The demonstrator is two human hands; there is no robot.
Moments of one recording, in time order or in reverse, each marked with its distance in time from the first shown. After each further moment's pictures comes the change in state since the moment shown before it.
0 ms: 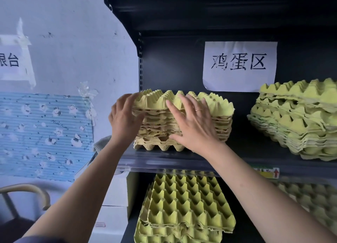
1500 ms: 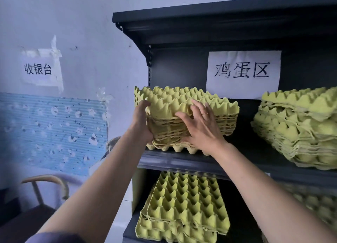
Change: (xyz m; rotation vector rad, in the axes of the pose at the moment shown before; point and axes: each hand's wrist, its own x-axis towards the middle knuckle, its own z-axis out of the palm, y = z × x) left_hand -0.010 0.130 -0.027 -0.997 -0.214 -1.099; right_hand -0.017 0.041 -0.006 0.108 0.079 -0.110
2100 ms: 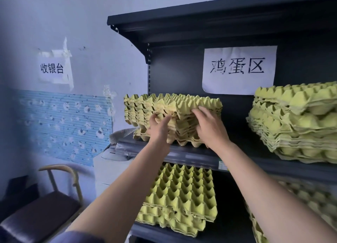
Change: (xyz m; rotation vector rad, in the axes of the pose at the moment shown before) left_hand -0.006 -0.080 0.046 0.100 0.148 0.145; right_hand -0.044 0.041 -0.019 0.309 -0.113 0.254
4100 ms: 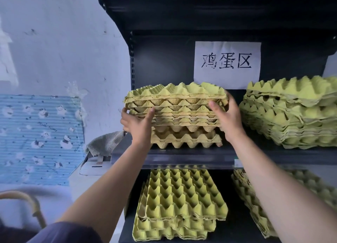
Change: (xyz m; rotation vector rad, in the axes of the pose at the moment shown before) left_hand 0.111 0.009 -0.065 0.149 0.098 0.374; right_hand 0.029 -0.006 0.024 0.761 0.412 0.541
